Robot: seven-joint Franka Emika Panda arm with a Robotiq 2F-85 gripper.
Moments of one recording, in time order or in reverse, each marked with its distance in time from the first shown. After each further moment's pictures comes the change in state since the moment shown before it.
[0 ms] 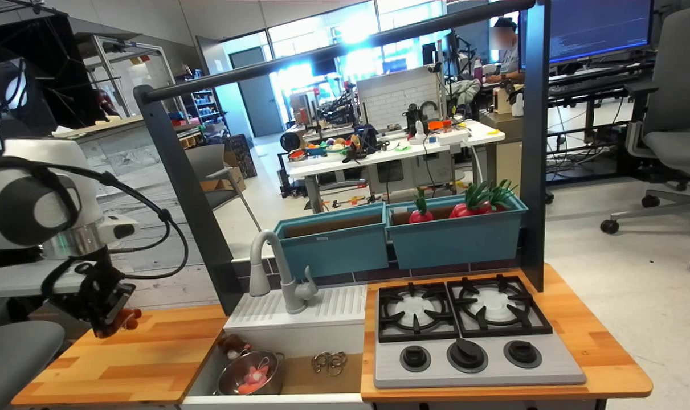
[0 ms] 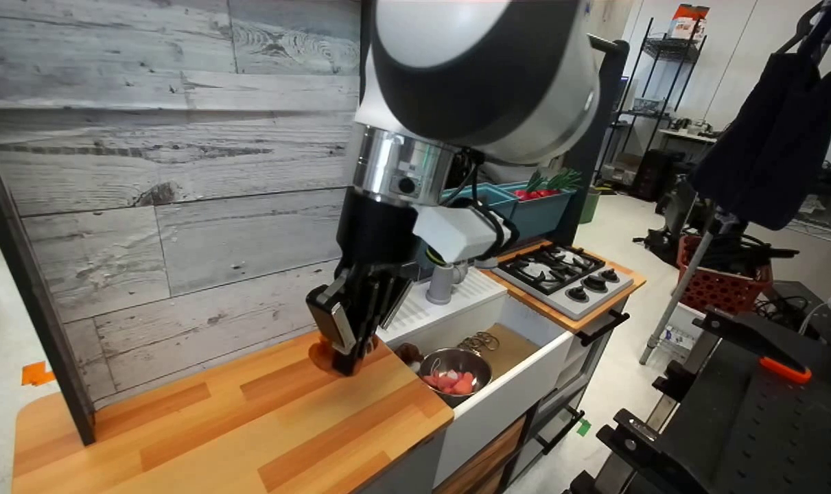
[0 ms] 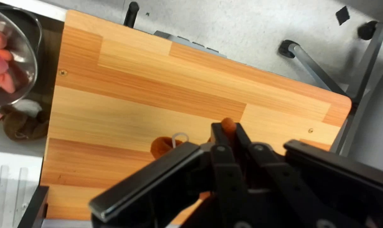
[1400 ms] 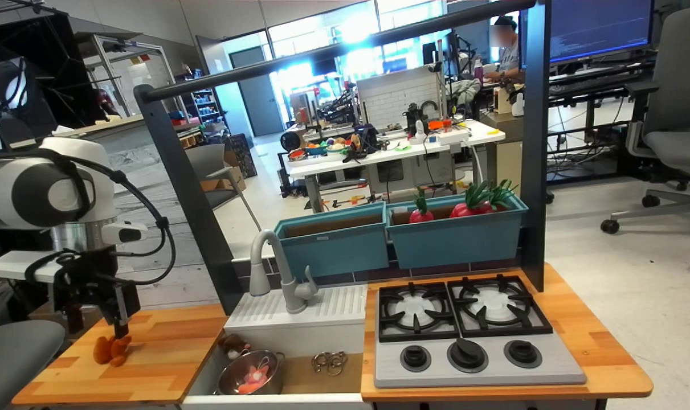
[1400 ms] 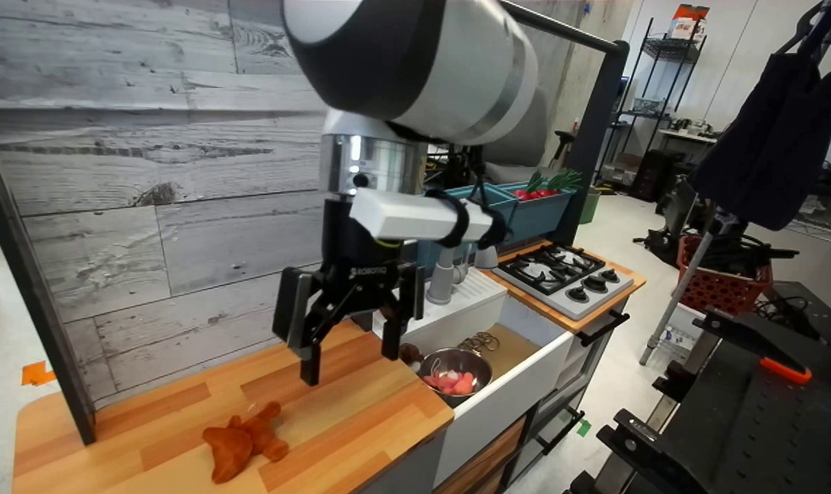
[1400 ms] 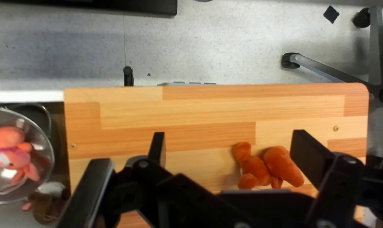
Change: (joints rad) arm 0.148 0.037 -0.142 0.166 0.167 -0.292 0.219
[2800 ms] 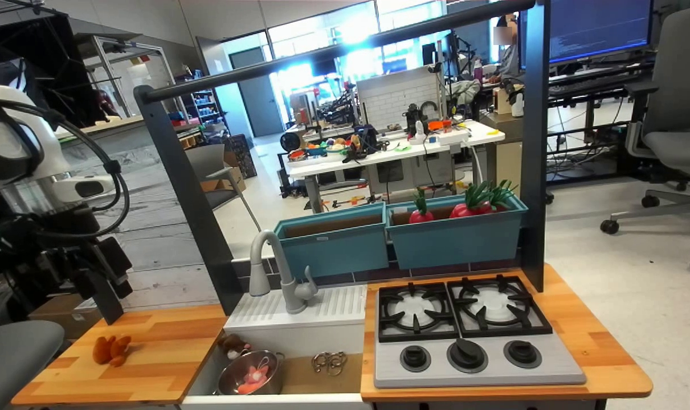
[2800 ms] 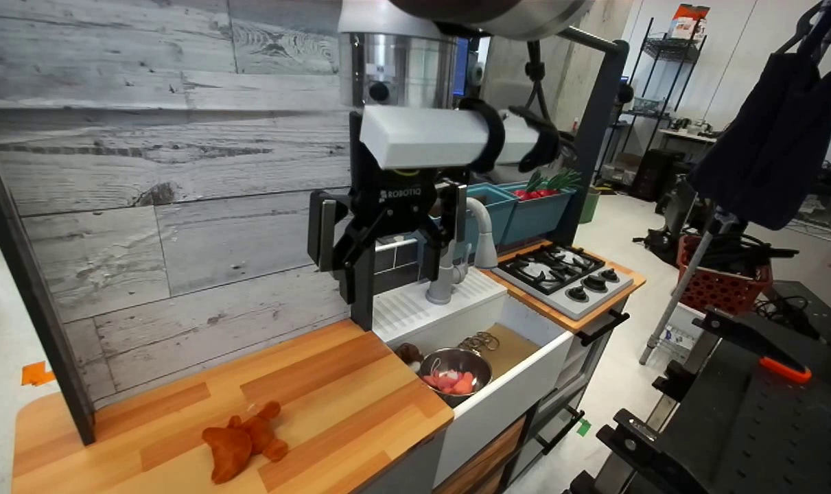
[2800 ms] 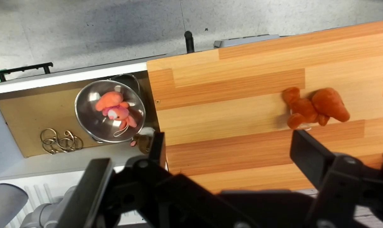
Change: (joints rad) arm 0.227 -0.239 -0.239 -0.197 -0.159 0.105 0.344
